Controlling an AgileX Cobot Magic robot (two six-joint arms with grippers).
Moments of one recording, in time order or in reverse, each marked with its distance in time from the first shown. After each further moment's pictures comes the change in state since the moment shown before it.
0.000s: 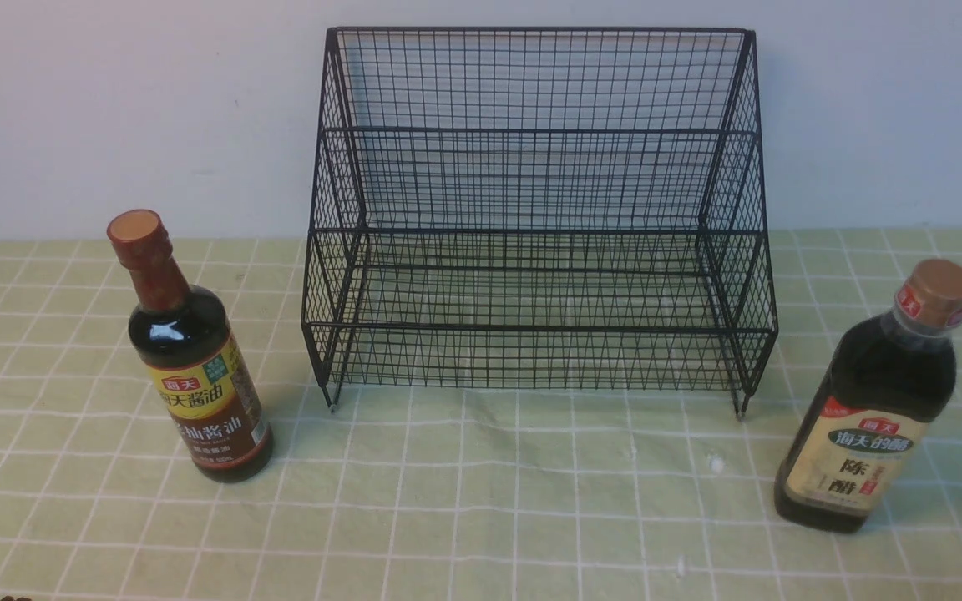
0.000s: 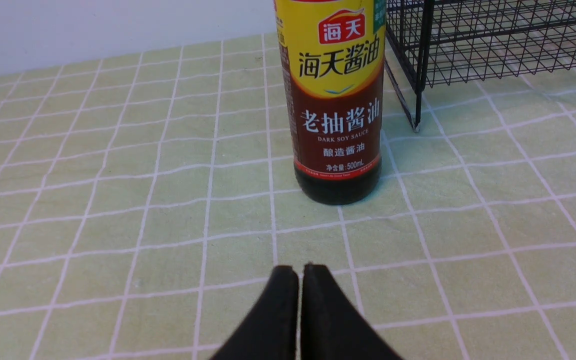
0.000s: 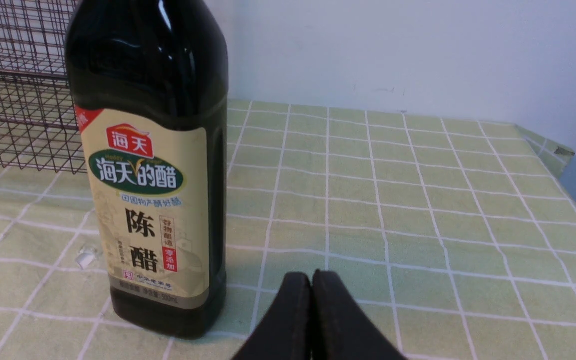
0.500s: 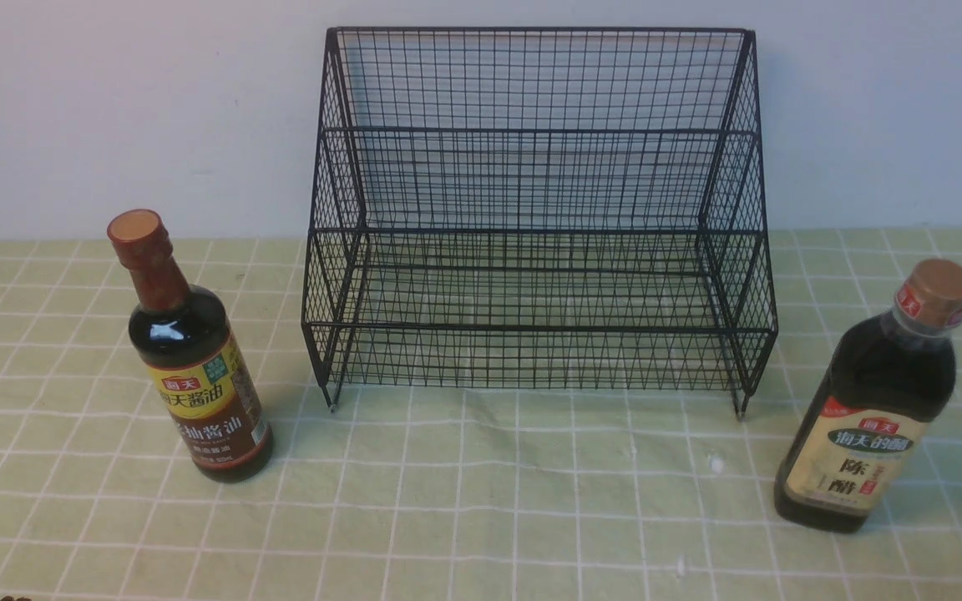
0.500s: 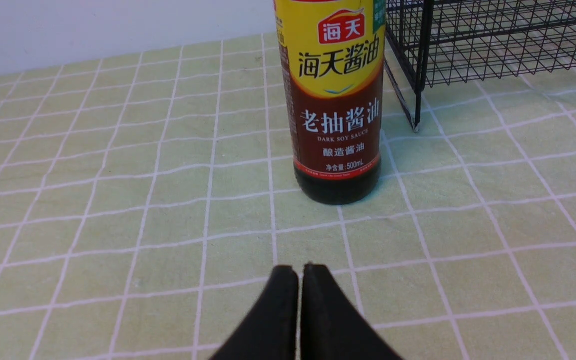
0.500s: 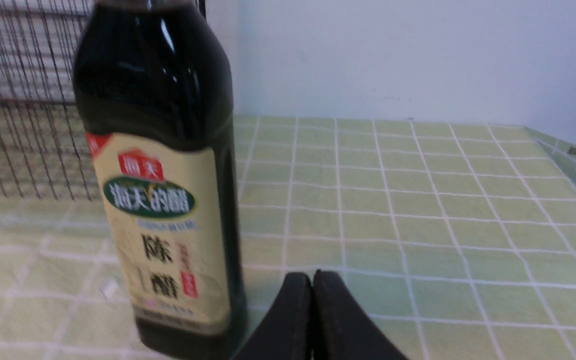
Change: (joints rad) right arm 0.000 0.000 0.005 0.102 -0.072 0.035; left arm 0.000 0.000 0.000 0.000 0.000 0.000
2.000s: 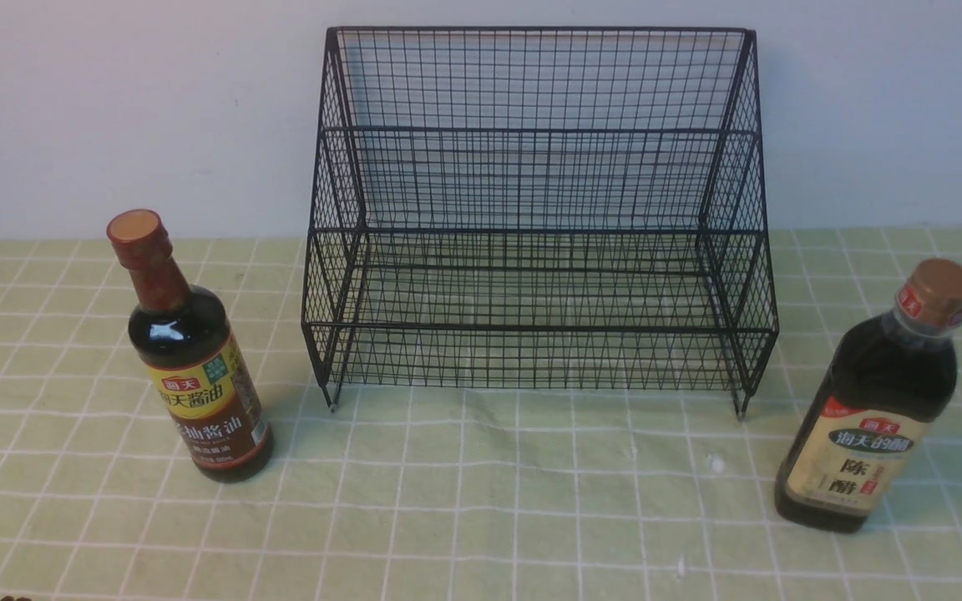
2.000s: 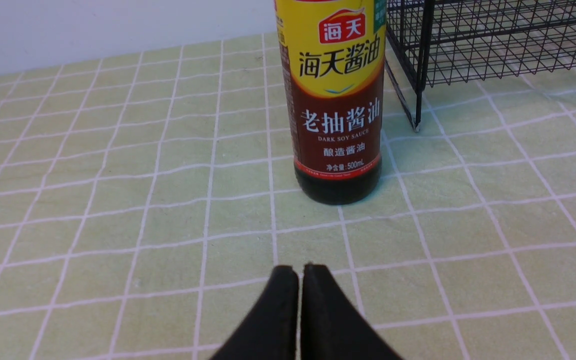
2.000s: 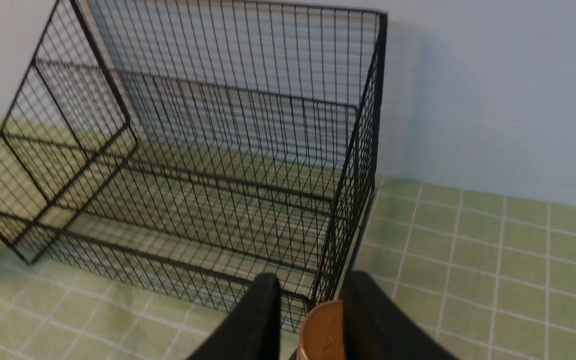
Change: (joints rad) right arm 0.000 0.922 -0.919 0.510 0.432 -0.592; left arm 0.000 0.000 0.000 0.000 0.000 0.000
